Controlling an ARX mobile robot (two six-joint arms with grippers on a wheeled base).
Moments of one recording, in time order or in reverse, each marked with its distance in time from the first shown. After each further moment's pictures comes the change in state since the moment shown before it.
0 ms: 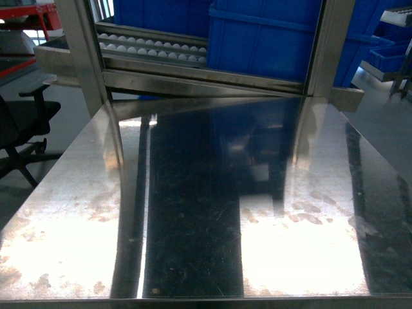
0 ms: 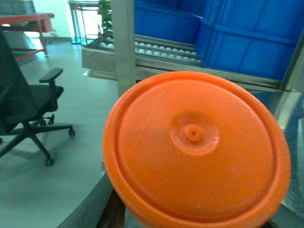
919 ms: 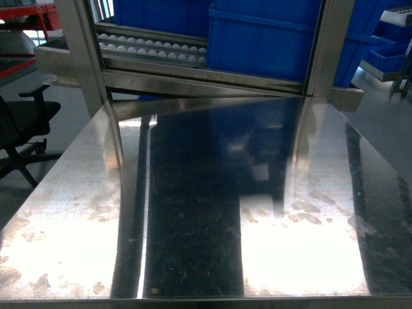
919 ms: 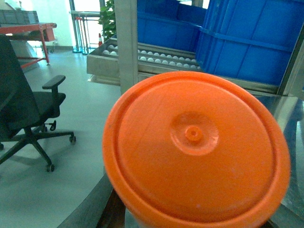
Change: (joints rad) left arm 0.092 -0.309 -0.047 -0.240 0.096 0.001; right arm 0.000 0.000 0.000 0.000 0.000 0.000
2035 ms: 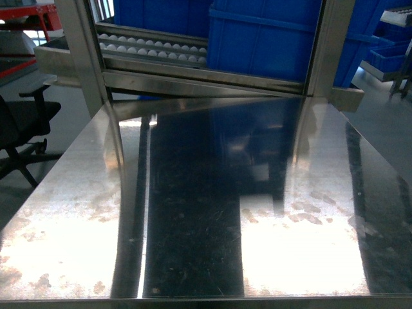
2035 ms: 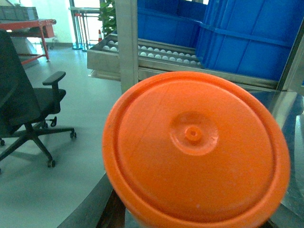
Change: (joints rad) left arm 0.001 -0.161 0.001 -0.177 0.000 0.002; right arm 0.000 0.000 0.000 0.000 0.000 0.000
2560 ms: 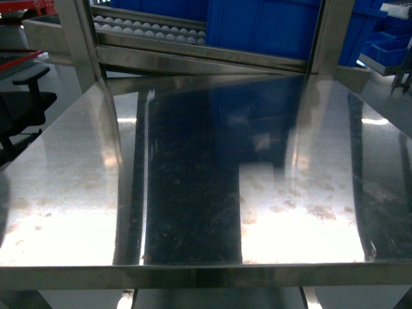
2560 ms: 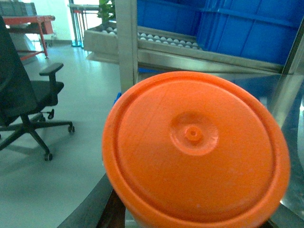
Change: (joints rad) left arm 0.000 0.000 0.000 0.002 0.000 0.001; right arm 0.000 0.000 0.000 0.002 0.000 0.000
